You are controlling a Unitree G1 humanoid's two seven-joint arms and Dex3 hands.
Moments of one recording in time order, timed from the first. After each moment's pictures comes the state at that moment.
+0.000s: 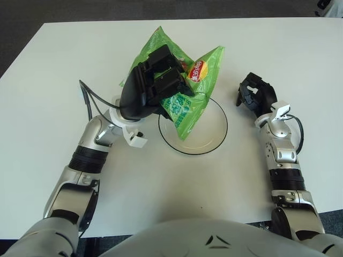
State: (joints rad) left arm -0.44 0.38 -0.15 0.02 0.74 -1.03 0.53; right arm -0.27 -0.17 -0.10 0.15 0.10 0.00 0.07
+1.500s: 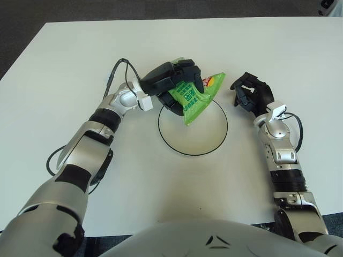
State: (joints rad) left arm -0.89 0.36 -0.42 0.92 0.21 -1.32 -0.19; right arm -0.26 -0.22 -0.03 0.11 0.05 0.00 0.06
